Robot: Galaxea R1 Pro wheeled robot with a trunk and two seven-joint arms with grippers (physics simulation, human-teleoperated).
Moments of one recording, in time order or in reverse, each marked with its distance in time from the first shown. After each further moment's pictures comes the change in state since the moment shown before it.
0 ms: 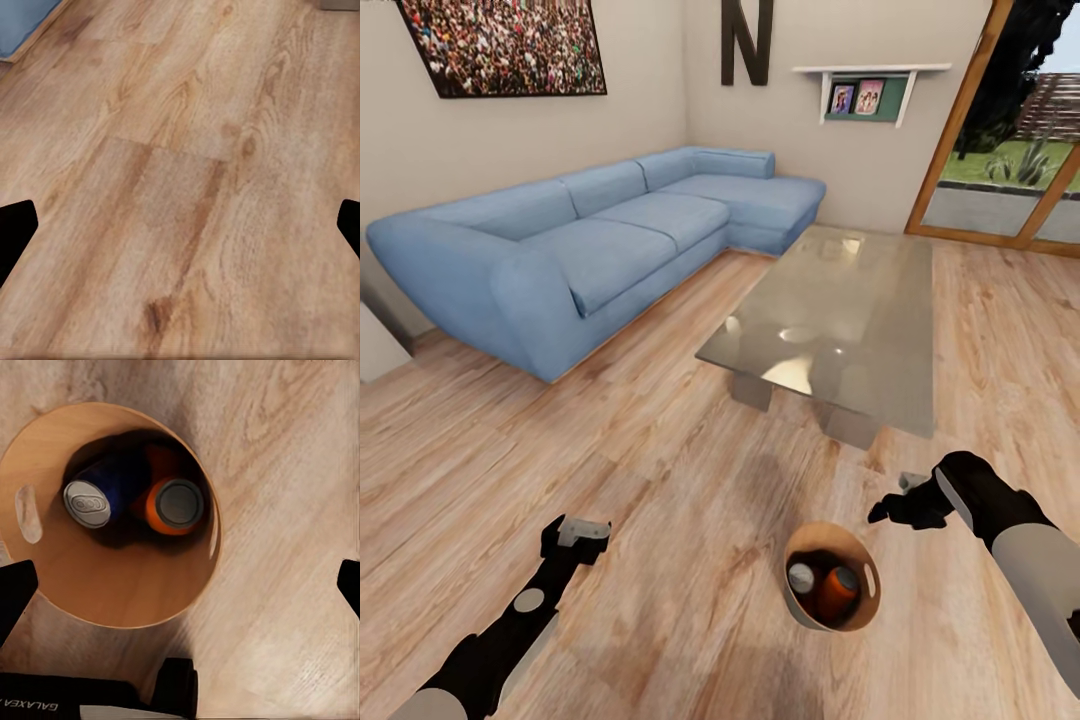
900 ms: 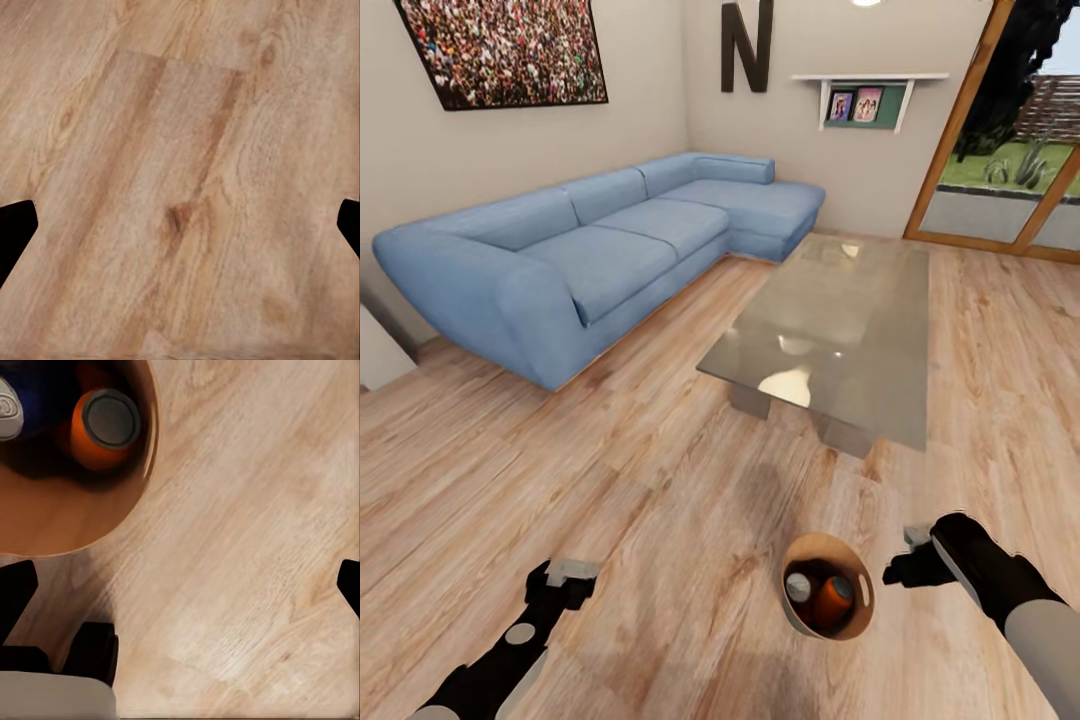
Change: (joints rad) left arm -0.001 -0.014 0.000 0.222 0.003 0.002 -0.009; right arm 0.236 -0.004 0.081 -0.111 0.025 -0.147 -0.123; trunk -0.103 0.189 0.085
